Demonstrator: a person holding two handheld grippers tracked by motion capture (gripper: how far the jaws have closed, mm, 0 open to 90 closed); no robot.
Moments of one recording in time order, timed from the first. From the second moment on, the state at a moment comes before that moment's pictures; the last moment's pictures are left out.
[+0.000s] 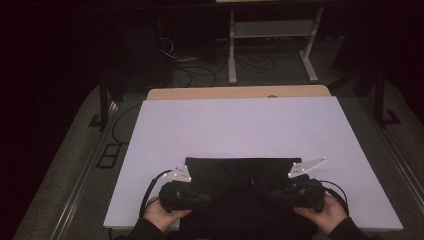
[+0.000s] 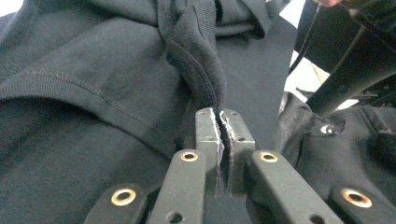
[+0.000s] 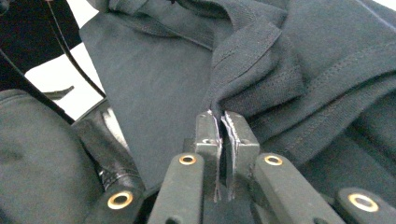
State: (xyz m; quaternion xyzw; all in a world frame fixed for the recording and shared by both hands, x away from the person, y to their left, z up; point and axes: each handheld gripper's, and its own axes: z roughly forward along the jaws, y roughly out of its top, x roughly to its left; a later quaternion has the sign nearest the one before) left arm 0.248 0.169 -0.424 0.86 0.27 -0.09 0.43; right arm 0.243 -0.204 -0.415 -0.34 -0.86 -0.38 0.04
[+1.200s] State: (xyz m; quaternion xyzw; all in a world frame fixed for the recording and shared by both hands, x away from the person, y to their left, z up) left arm 0.246 0.167 -0.421 0.85 0.27 -0.06 0.44; right arm 0.238 -0.208 -0.409 -0.34 -0.86 -0.38 0.03
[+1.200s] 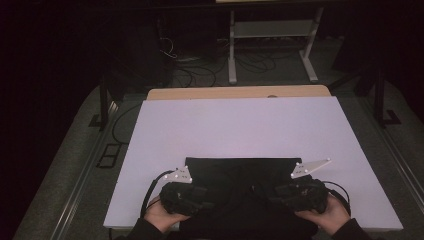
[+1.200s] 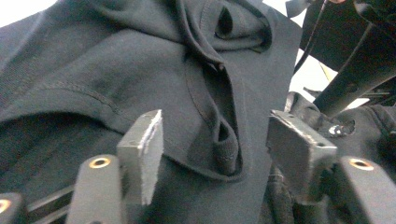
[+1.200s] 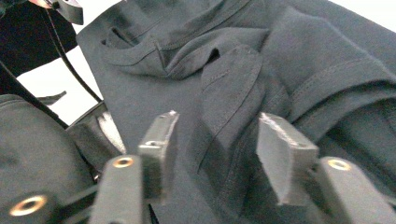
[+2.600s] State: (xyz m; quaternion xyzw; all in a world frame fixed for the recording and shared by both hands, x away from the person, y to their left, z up) left arm 0.271 0.186 -0.395 0.83 0.26 -0.01 0.50; right arm 0.257 -0.248 -0.380 -0.36 -0.83 -0.43 -0.03
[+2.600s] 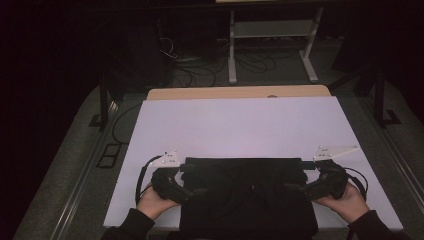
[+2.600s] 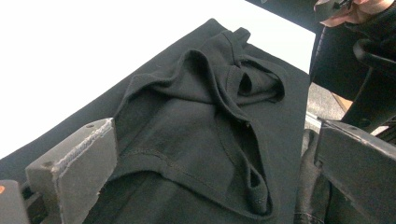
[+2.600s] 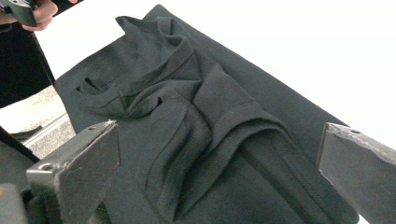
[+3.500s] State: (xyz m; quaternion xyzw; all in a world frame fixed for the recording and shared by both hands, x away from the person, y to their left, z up) left arm 0.292 0.204 -0.377 0.83 0.27 0.01 0.50; right arm 0.278 -0.273 -0.368 -0.37 -0.82 -0.43 -0.05
